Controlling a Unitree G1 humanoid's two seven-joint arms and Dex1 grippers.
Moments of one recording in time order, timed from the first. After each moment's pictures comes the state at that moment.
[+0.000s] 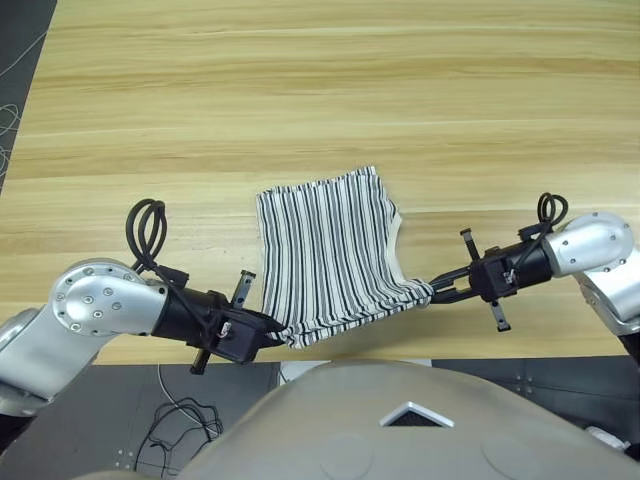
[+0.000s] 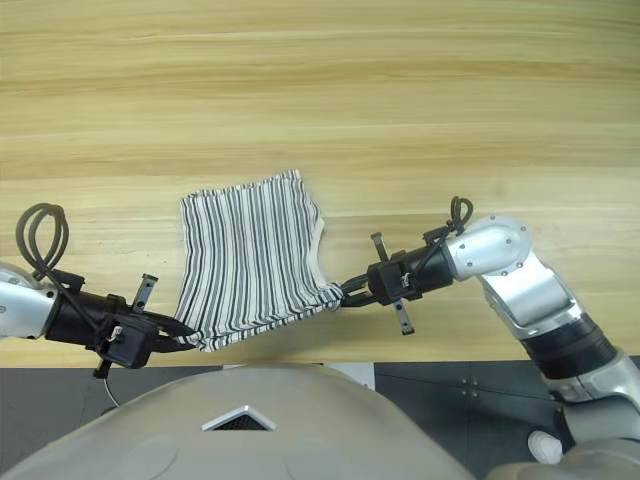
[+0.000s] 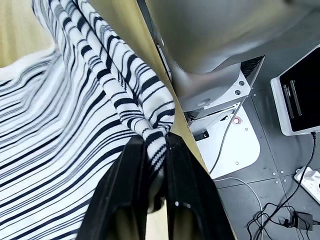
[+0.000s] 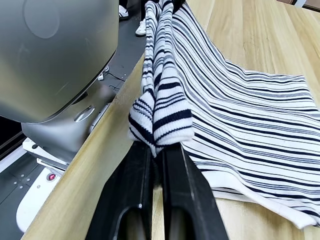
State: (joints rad) left arm 0.39 1.31 -0.09 -0.72 -0.31 0.06 -1.21; right arm -0.05 -0.91 0.44 -0.26 0.39 -0.13 1.33
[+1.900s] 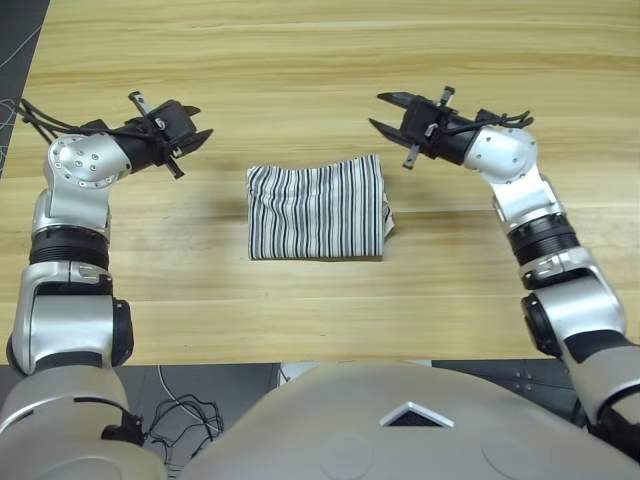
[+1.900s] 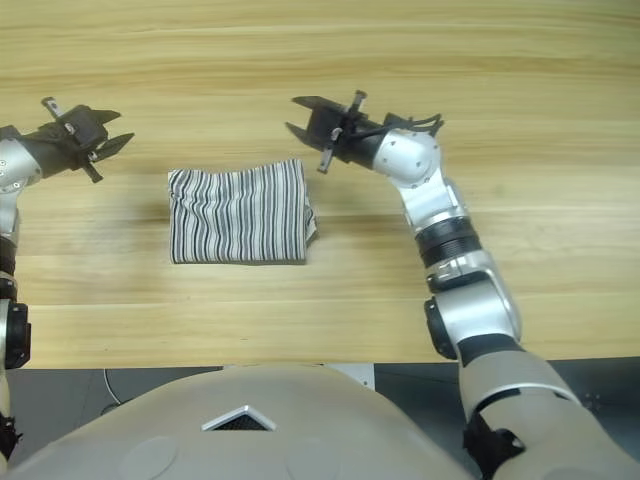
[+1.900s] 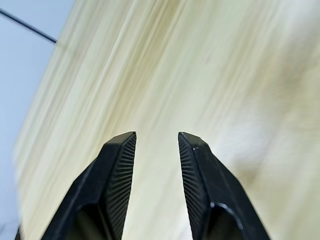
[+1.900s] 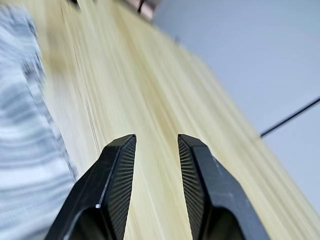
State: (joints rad) left arm -0.50 0.76 -0.14 0.88 0.18 -0.44 -0.68; right arm -0.51 -0.25 0.33 0.51 -0.12 -0.47 0.64
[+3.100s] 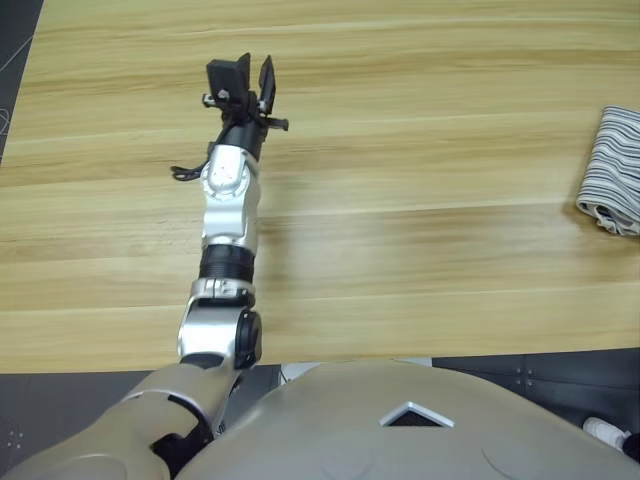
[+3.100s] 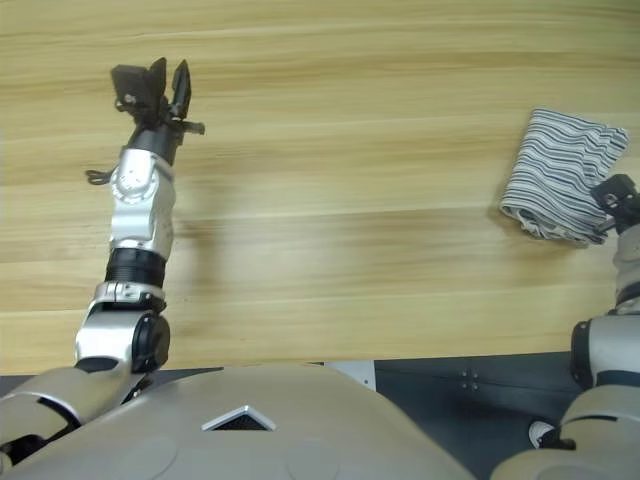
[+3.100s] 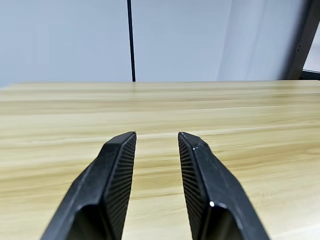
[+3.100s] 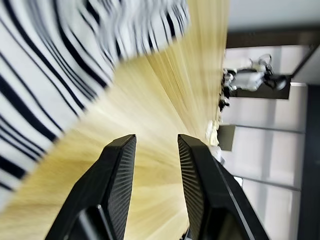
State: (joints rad) left arm -0.51 0.08 0.10 0.74 -0.11 -0.26 -0.14; right arm -0.47 -0.96 0.25 1.38 -0.38 -0.25 -0.06
